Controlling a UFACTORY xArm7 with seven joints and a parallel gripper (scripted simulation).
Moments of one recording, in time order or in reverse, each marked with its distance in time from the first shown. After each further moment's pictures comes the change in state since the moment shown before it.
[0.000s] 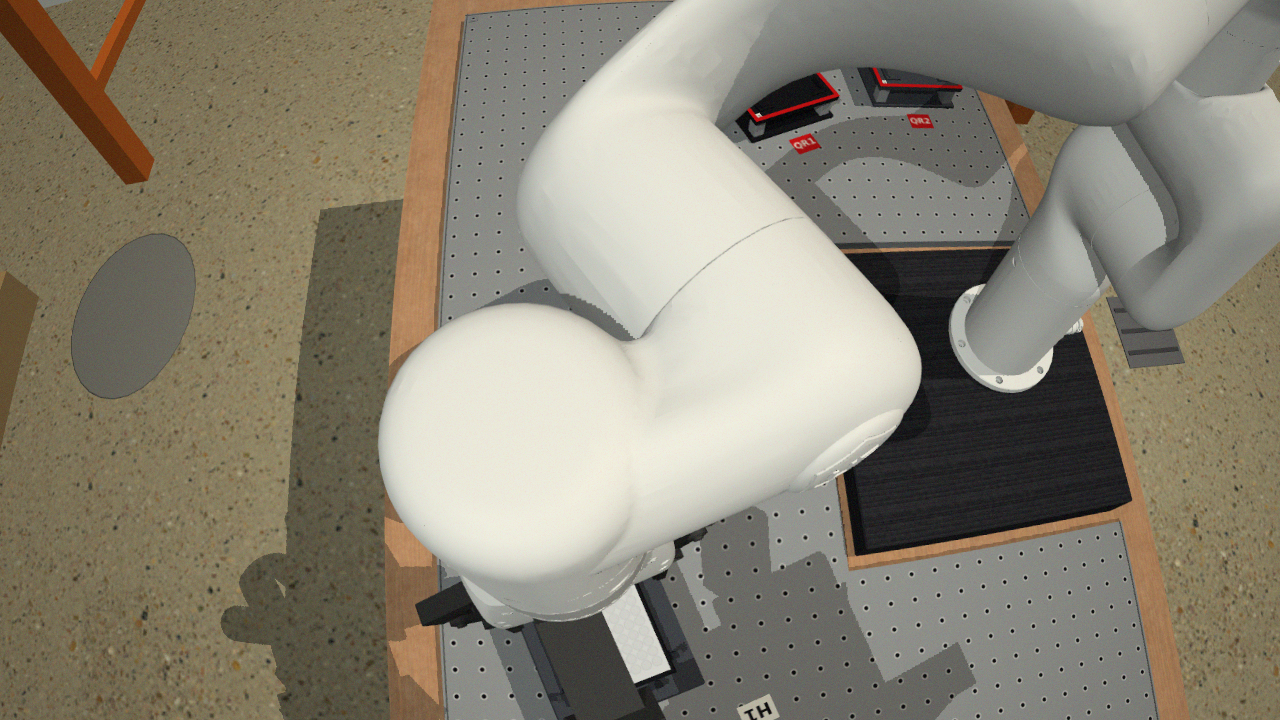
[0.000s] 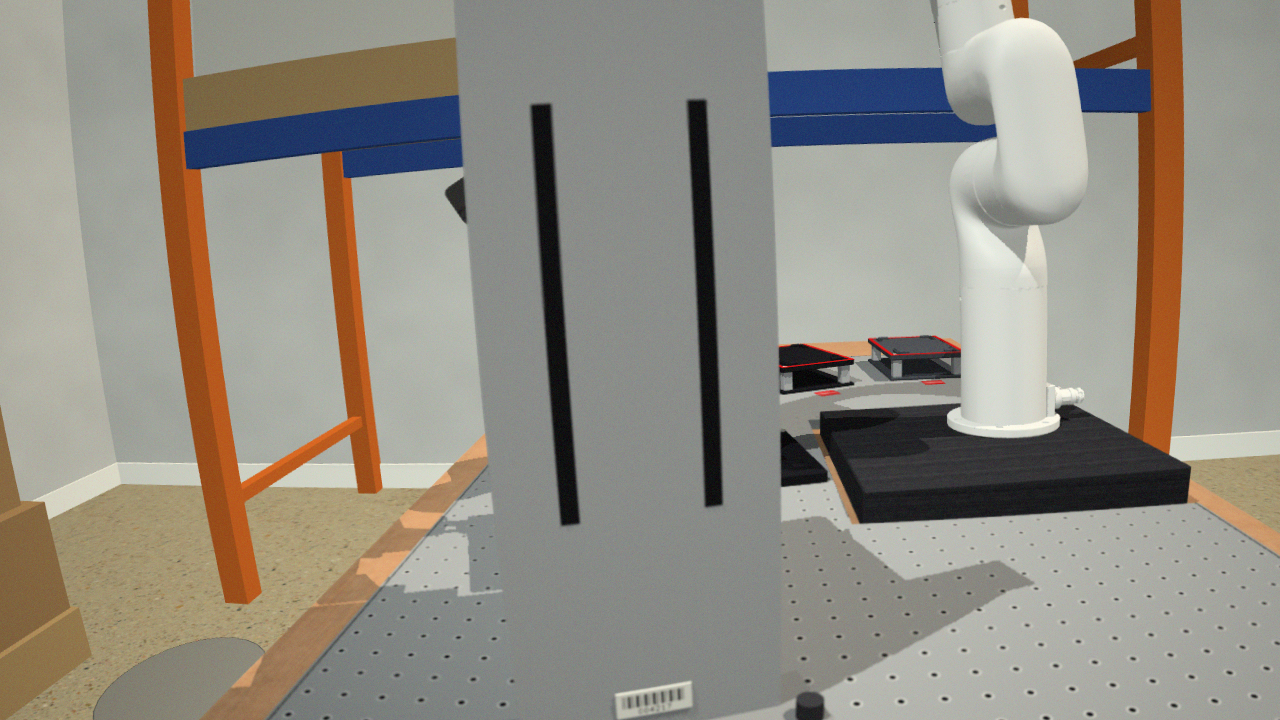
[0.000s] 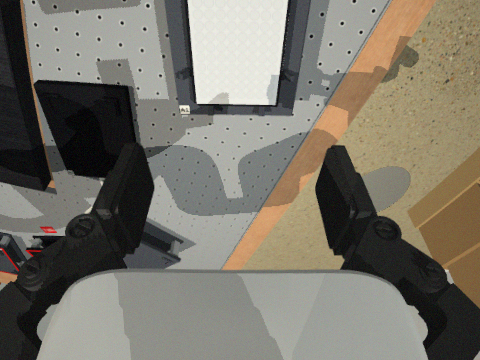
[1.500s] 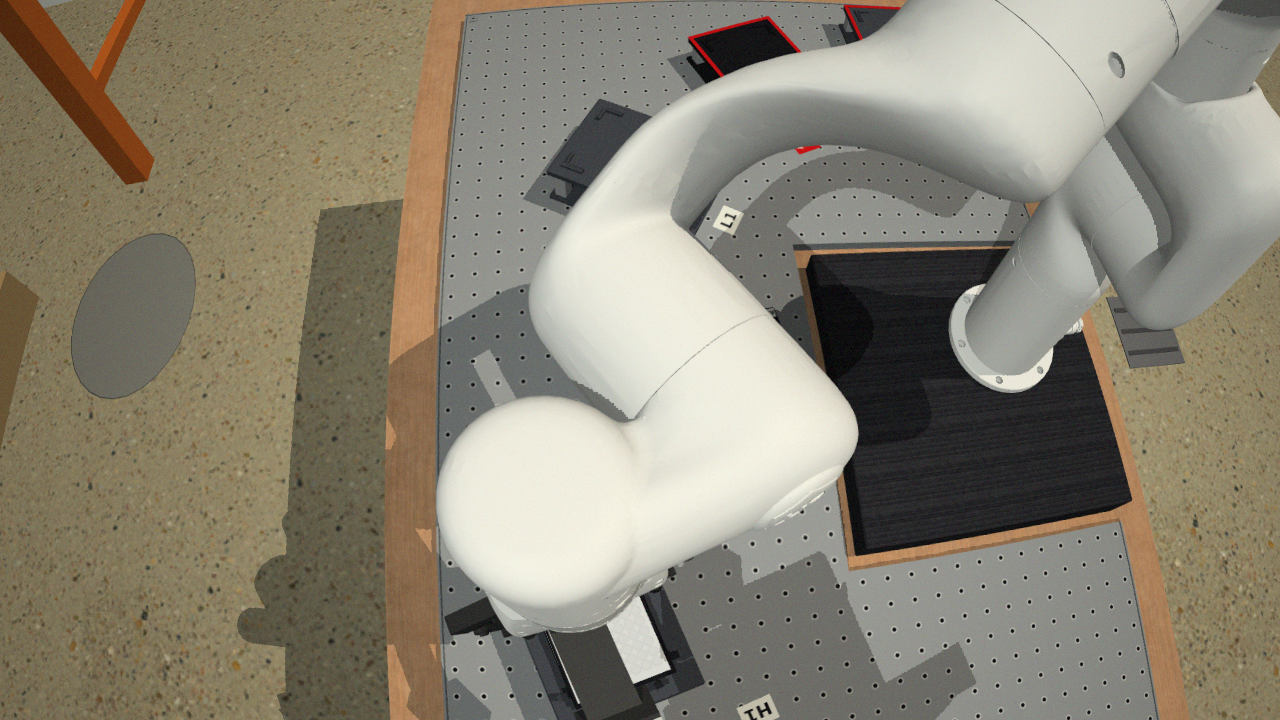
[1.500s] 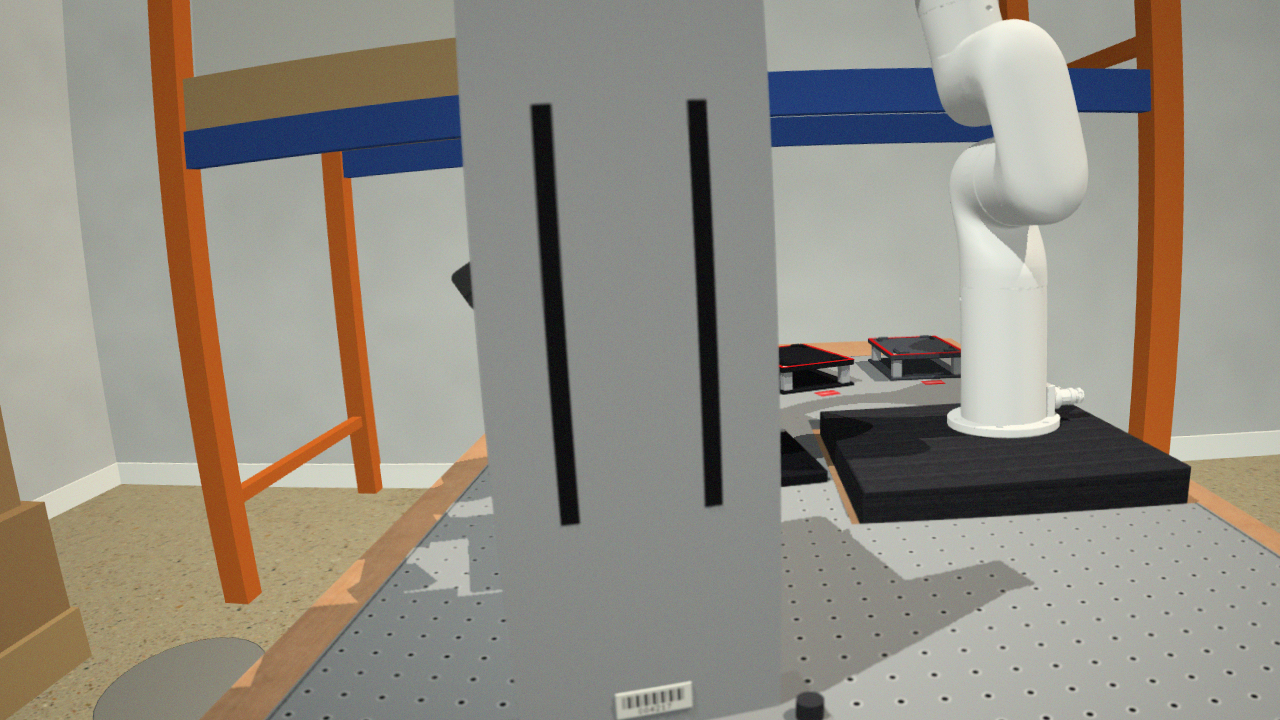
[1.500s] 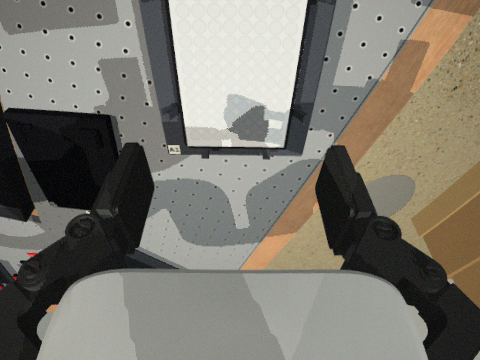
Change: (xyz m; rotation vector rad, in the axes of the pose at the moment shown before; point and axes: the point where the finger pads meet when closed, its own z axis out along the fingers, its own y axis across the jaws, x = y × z) arm 0.000 0.000 0.066 0.000 0.000 0.000
